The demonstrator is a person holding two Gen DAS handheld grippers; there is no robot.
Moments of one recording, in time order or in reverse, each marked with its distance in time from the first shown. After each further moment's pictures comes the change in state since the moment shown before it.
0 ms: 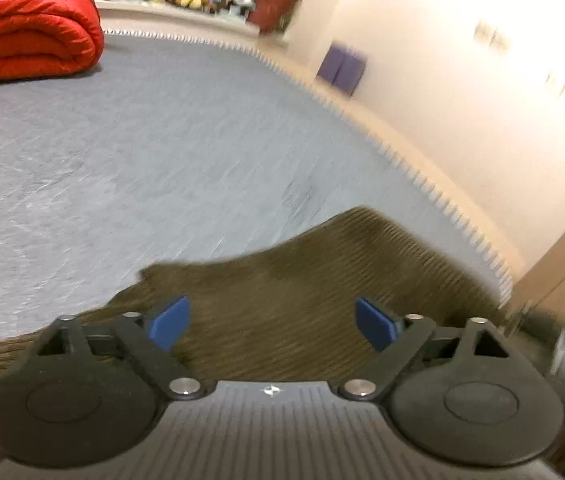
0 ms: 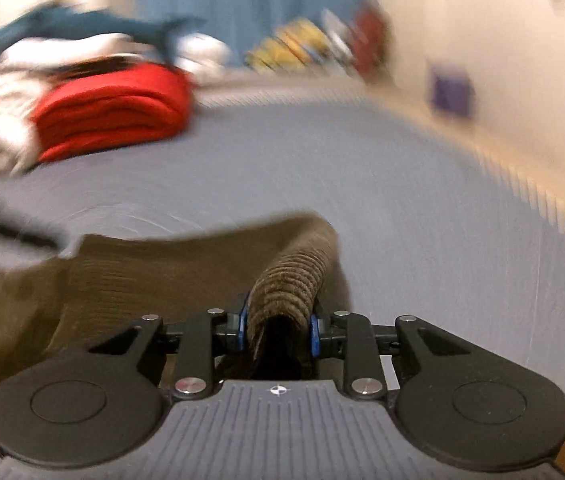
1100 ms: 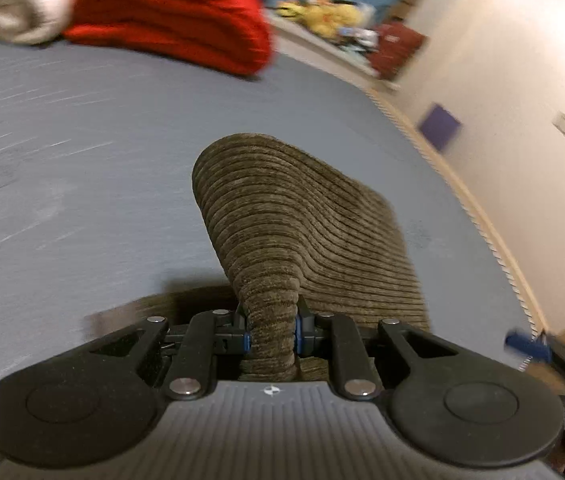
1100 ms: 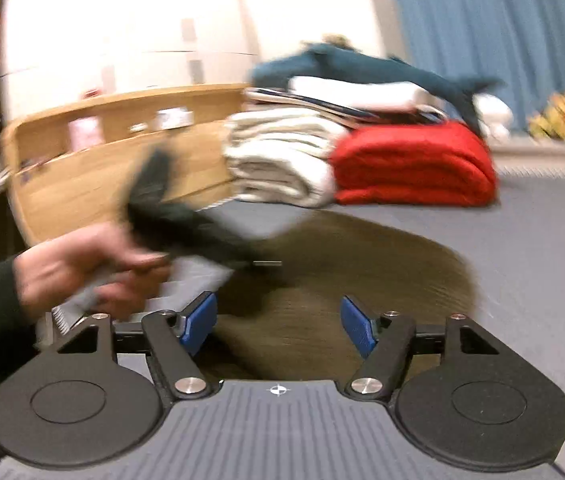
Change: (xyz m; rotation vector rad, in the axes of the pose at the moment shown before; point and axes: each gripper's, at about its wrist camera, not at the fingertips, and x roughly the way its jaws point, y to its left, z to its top) left arm -0.168 0.187 -0.033 -0.245 -0.028 0.236; right arm -0.022 0.143 0.038 -0.072 -0.118 0.772
